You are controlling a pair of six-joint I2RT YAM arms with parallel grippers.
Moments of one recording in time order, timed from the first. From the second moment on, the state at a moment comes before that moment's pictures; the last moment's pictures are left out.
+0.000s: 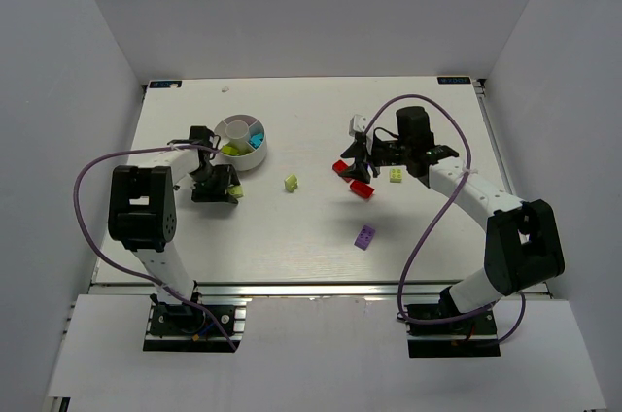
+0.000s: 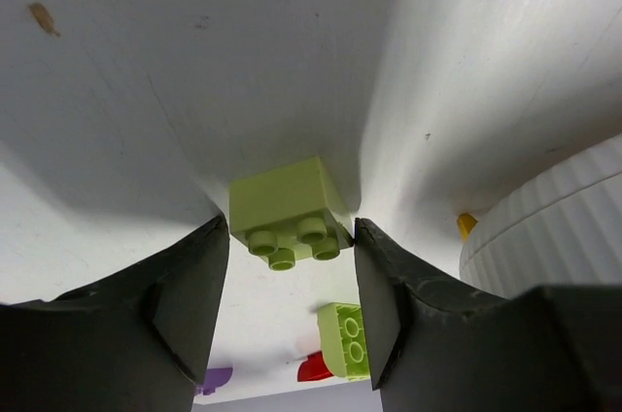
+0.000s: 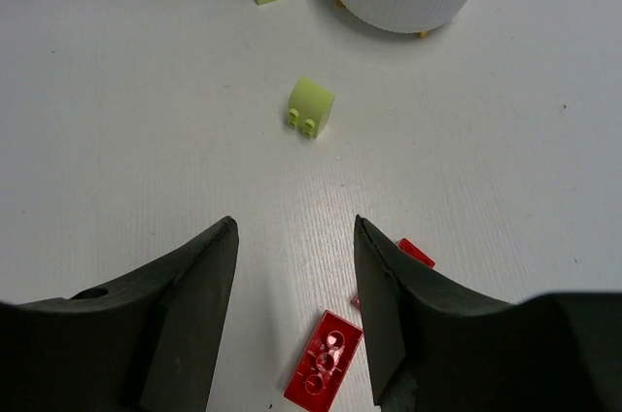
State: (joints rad) left arm -0.04 1.82 1.12 -0.71 0.10 -1.55; right arm 0.39 1.50 1.03 -0.11 -0.94 -0.63
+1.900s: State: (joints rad) left arm -0.01 1.49 1.27 -0.73 -0.34 -1.00; right arm 0.38 1.48 1.02 -0.10 -0.96 -0.63
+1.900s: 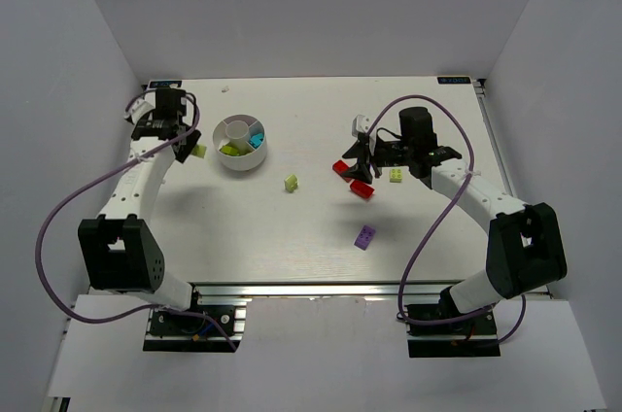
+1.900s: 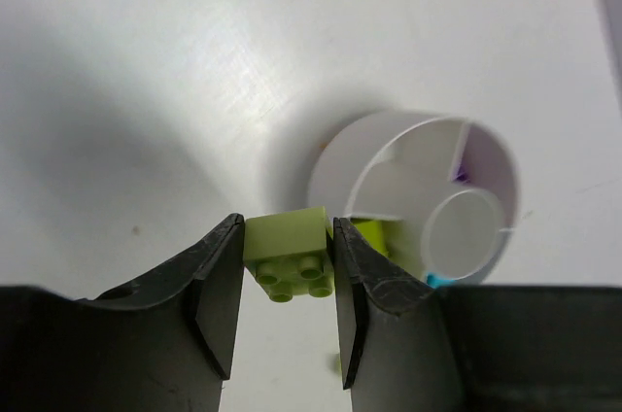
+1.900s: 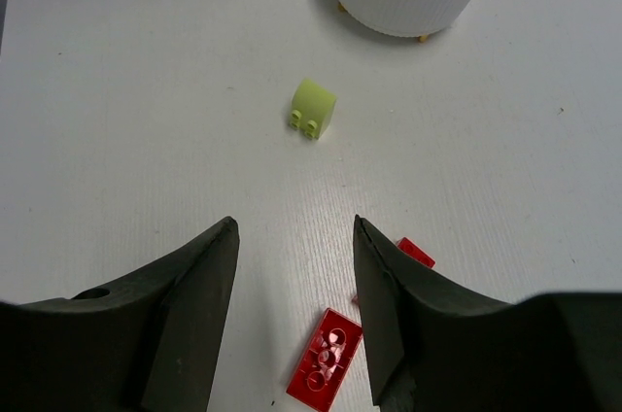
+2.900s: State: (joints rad) left arm -0.08 1.86 1.62 -0.66 -0.40 -0.96; right arm 0.38 1.48 1.02 -0.11 -0.96 -0.64
